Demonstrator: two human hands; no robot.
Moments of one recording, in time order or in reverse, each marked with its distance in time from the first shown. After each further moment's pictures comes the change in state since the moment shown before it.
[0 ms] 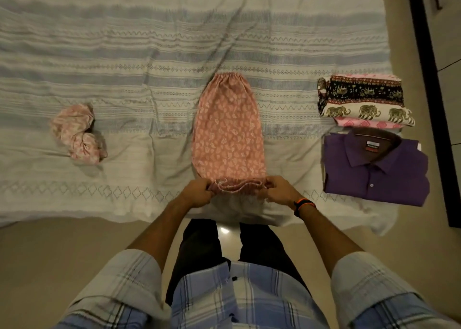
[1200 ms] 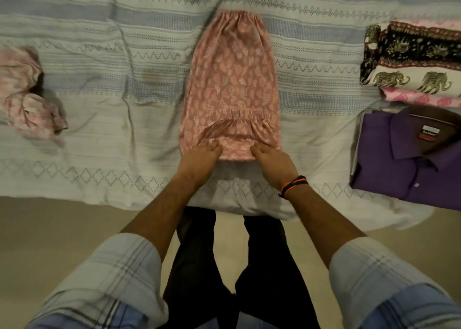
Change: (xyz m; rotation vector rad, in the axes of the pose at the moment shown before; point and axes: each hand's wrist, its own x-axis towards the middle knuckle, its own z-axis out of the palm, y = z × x) left_hand 0.104 -0.013 0.017 0.695 0.167 0.277; right_hand 0.109 0.004 0.029 -0.891 0.114 -0.345
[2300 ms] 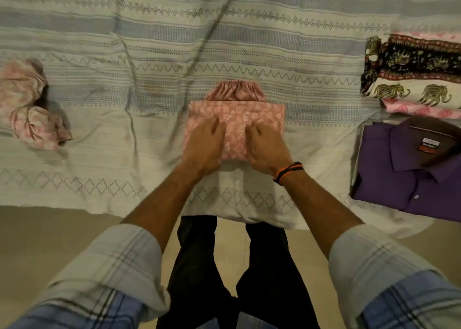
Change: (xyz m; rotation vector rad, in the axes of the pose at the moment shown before) left_hand 0.042 -0.013 -0.032 -0.095 0.219 -0.076; right_hand 0.060 -0.001 -0.029 0.116 0.229 0.035
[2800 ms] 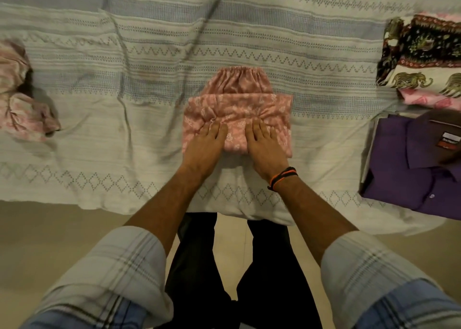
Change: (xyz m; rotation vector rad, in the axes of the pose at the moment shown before) left_hand -0.007 0.001 0.035 0.057 -0.123 -0.009; right_hand -0.009 -0.009 0.039 -0.192 -0.233 0.013
